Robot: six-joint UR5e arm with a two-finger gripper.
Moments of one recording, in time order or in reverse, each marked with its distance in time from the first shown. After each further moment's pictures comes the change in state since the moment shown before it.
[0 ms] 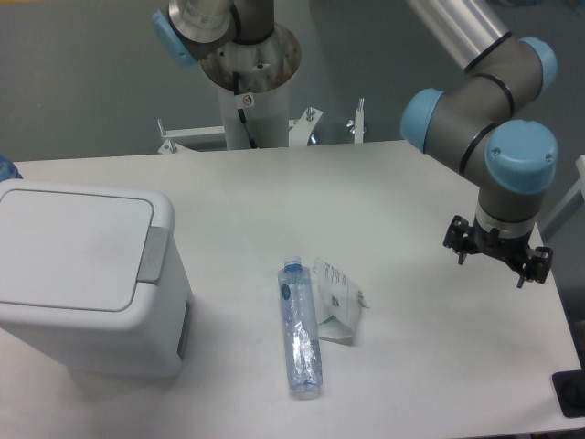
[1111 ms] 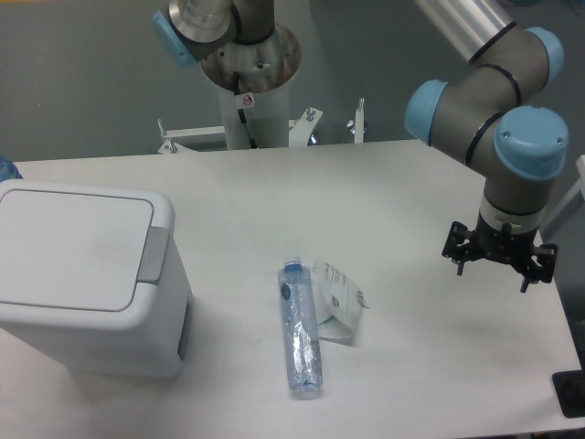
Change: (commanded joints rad) arm -0.032 0.052 0.028 -0.014 -0.106 -0.328
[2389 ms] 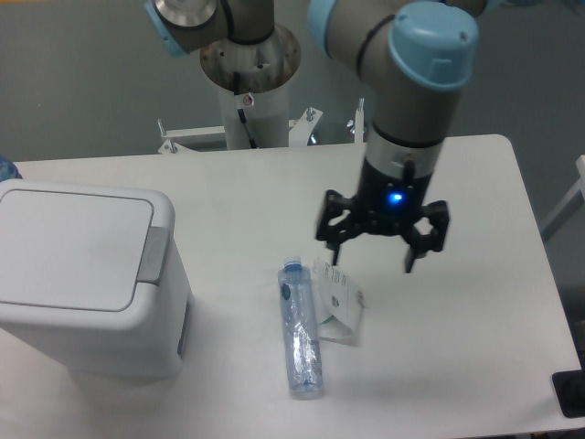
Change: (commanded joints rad) arm -0.225 0.201 0.069 -0.252 -0.308 -0.450
